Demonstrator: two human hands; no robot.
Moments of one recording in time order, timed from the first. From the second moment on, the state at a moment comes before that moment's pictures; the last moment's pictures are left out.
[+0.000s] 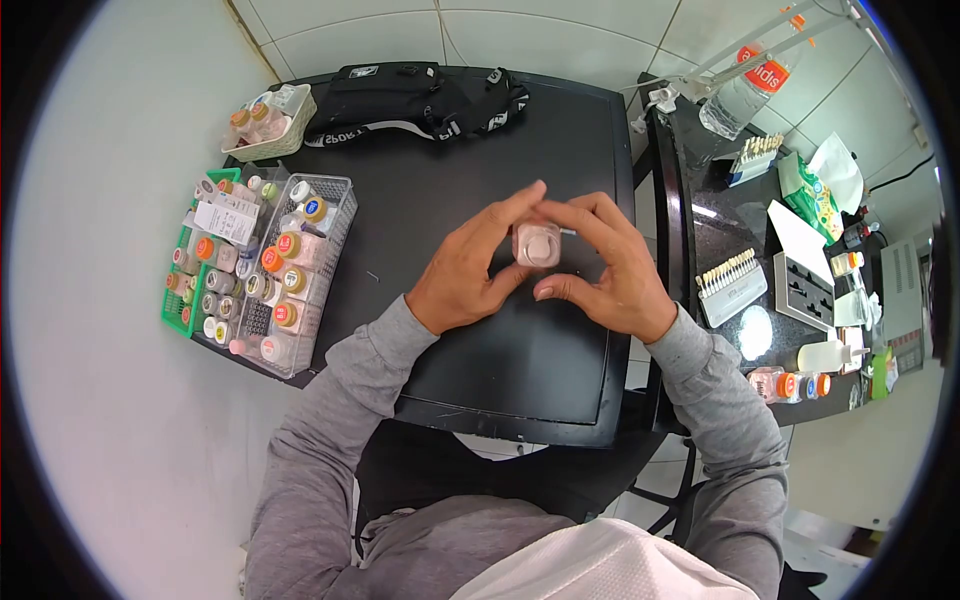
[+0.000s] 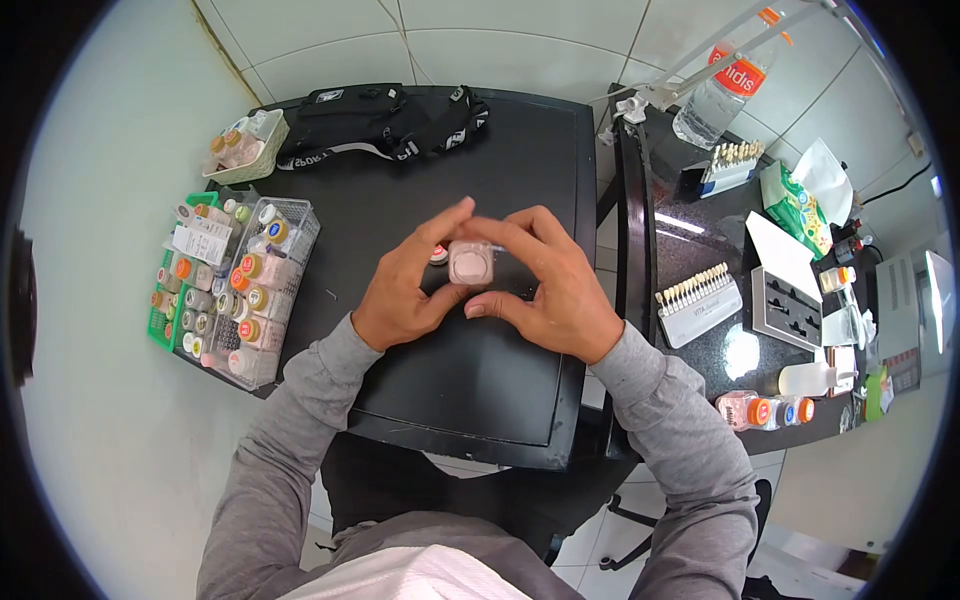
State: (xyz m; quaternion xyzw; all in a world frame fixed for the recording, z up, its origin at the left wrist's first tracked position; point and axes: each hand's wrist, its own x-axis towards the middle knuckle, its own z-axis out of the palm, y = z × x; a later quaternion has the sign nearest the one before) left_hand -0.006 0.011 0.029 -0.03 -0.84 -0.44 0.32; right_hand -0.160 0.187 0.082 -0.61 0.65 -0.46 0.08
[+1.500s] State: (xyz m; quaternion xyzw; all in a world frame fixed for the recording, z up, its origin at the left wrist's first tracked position) left_hand -0.011 0.004 0.027 0.01 -0.83 -0.40 0.38; right_hand -0.151 0.199 0.092 -0.66 0.59 -0.46 -0.06
